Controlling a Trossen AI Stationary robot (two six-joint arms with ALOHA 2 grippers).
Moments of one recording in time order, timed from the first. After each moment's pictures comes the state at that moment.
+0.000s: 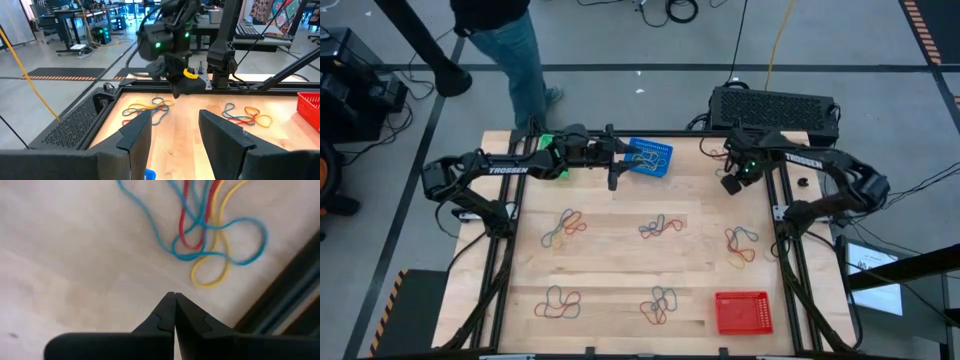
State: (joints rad) left arm 0.44 1.47 0.83 0.51 0.36 0.11; right arm -0.80 1.36 0.78 -0.96 0.07 0.25
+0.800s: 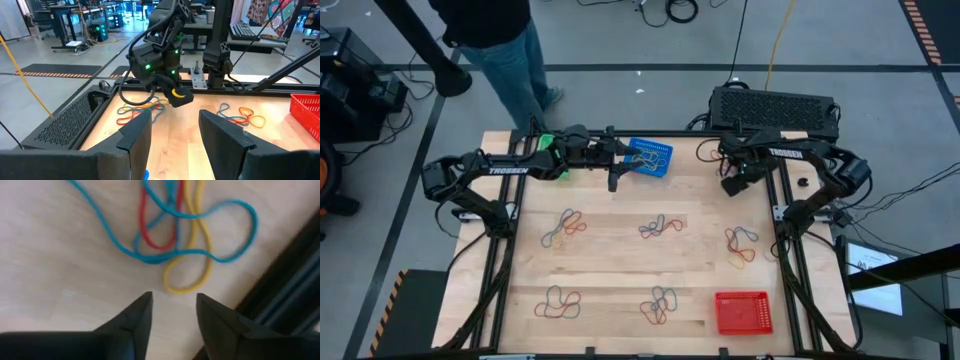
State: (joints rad) left arm 0.44 1.47 0.83 0.50 0.36 0.08; right arm -0.82 1.55 0.78 -0.94 0.18 0.28
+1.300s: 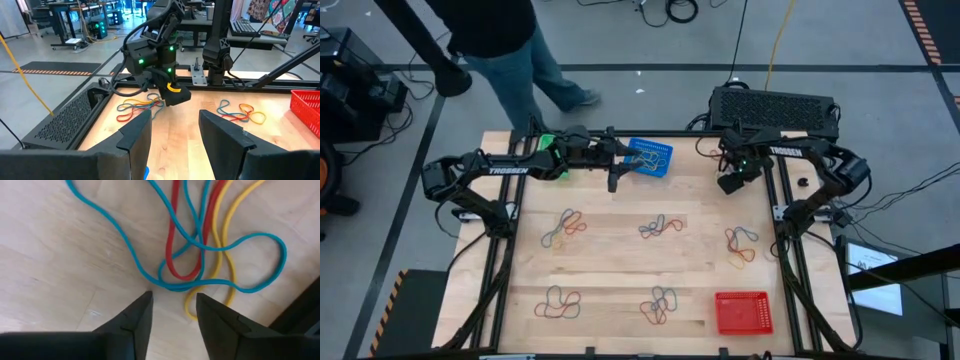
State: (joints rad) left arm 0.44 1.47 0.83 0.49 0.36 0.09; right arm -0.86 1.57 0.77 -0.84 0.10 0.20
